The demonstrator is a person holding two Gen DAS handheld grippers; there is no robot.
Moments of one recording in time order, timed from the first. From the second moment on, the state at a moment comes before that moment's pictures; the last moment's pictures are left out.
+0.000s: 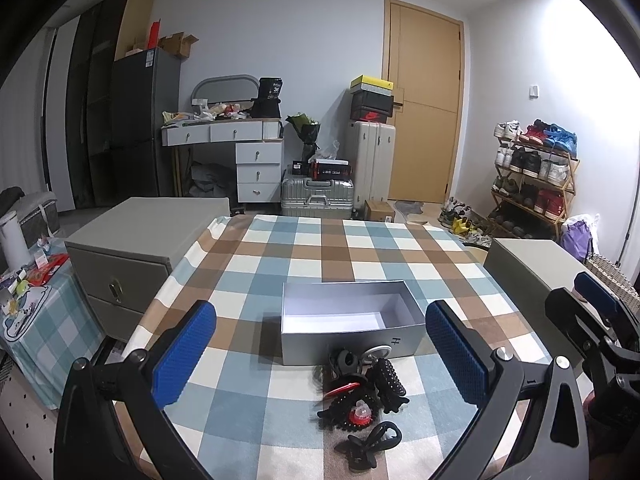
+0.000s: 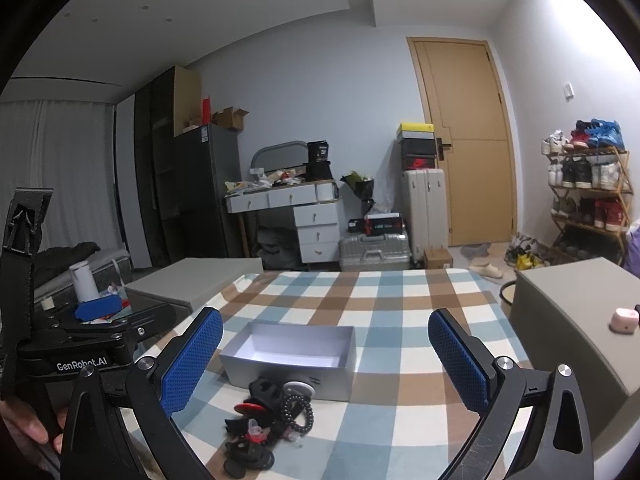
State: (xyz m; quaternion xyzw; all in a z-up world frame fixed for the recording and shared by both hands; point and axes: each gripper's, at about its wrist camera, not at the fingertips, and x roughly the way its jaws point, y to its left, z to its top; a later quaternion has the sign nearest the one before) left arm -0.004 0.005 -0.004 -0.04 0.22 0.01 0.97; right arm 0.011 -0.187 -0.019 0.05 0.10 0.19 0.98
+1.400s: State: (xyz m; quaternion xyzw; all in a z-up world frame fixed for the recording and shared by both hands) left arm -0.001 0.004 -0.019 -0.05 0.26 0.00 0.97; right arm 0.014 -0.187 -0.031 0.05 0.11 0.19 0.97
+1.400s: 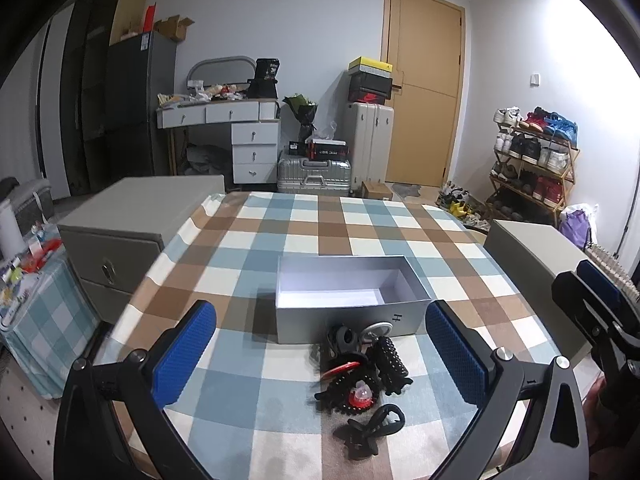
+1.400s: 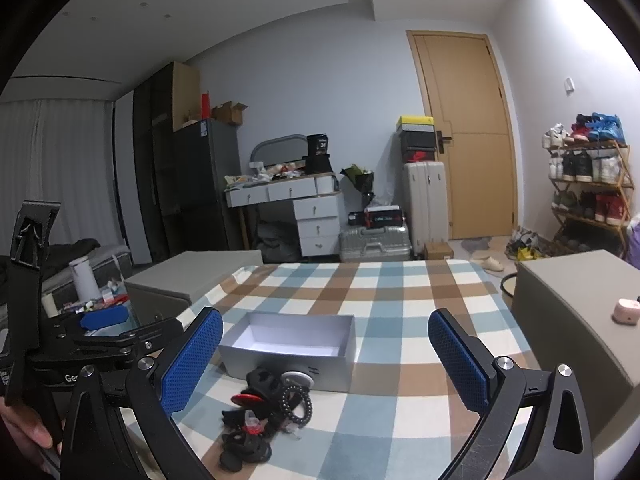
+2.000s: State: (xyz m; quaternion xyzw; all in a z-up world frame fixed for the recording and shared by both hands) left arm 0.004 -0.012 -0.088 -0.05 0.38 -0.09 0.92; right arm 0.039 -0.195 -0.063 0.06 0.16 0.17 0.97
